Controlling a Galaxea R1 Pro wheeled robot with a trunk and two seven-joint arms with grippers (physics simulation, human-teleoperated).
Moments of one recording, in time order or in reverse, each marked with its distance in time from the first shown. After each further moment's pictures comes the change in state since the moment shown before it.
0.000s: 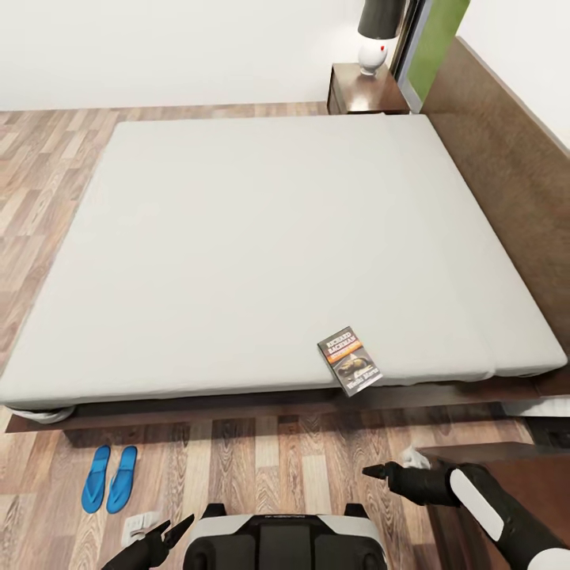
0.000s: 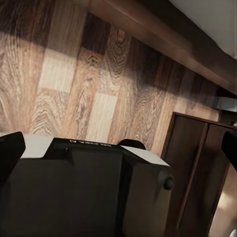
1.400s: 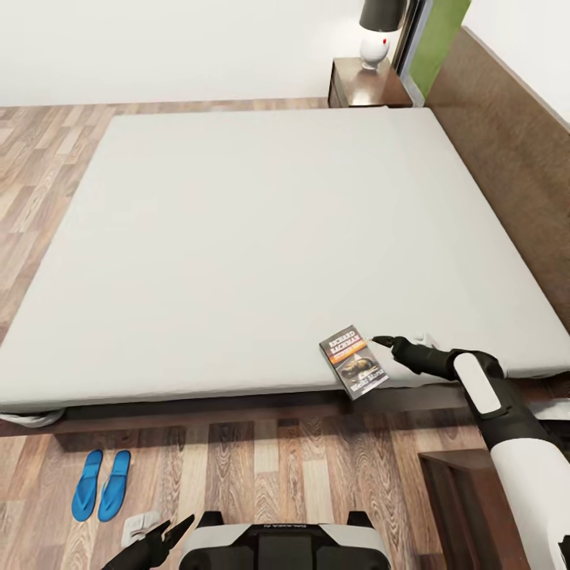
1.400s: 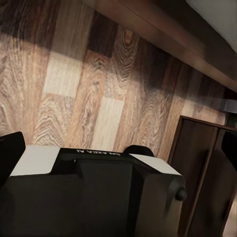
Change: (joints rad) left arm 0.000 -0.001 0.000 0.000 -0.002 -0.001 0.003; right arm -0.322 0.080 -0.353 -0.205 -0.013 0.083 -0.277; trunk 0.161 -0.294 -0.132
